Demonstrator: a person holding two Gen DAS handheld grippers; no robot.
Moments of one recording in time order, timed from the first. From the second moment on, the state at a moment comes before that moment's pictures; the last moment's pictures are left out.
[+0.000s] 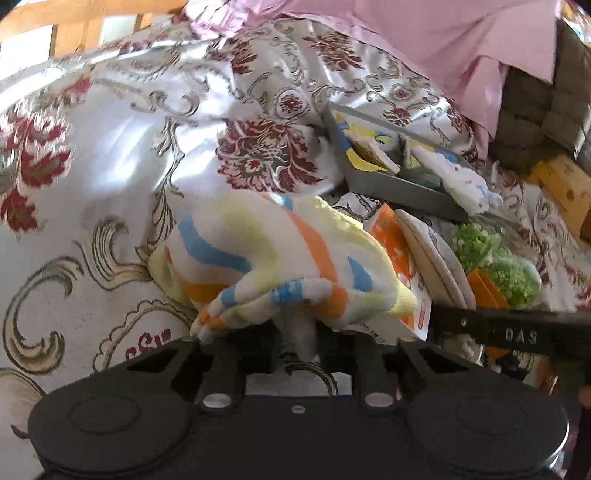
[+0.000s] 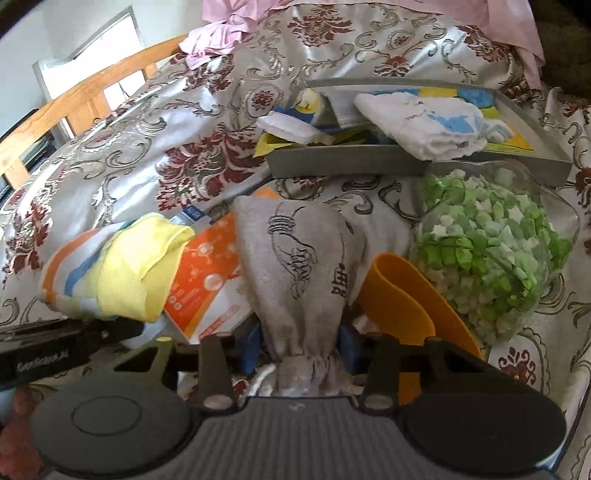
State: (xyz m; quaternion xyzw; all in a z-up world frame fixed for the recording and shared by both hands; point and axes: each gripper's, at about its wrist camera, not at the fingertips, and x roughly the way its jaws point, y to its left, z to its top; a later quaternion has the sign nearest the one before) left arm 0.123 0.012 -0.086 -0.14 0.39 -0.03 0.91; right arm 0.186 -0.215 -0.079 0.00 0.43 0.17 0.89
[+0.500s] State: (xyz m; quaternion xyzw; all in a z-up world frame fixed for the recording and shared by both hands) left arm 0.095 -0.009 -0.057 -0.11 0.31 -0.12 0.94; right arm 0.175 -0.219 -0.071 0.00 0.40 0.16 0.90
